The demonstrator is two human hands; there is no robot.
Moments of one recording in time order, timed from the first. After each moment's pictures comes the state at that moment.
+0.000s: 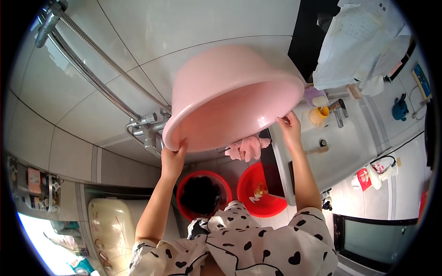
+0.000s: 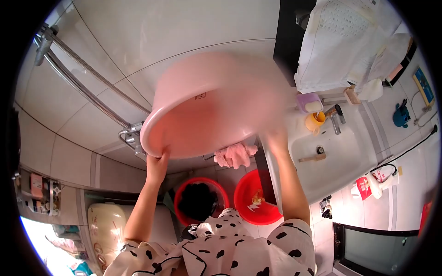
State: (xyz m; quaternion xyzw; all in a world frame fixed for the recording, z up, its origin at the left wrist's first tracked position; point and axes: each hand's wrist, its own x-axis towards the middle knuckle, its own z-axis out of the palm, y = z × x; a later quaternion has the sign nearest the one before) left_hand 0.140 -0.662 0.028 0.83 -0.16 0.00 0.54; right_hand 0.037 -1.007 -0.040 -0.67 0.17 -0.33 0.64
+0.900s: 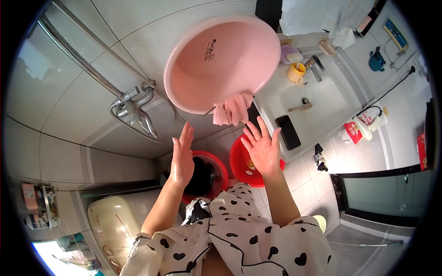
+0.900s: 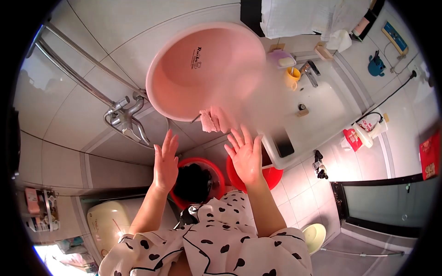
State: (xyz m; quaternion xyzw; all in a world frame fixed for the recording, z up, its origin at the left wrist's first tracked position) left_hand 0.040 -0.628 0.010 0.57 -0.17 -0.38 0.71; right_hand -0.100 -0.819 -0.022 -0.24 0.14 -0.24 0.93
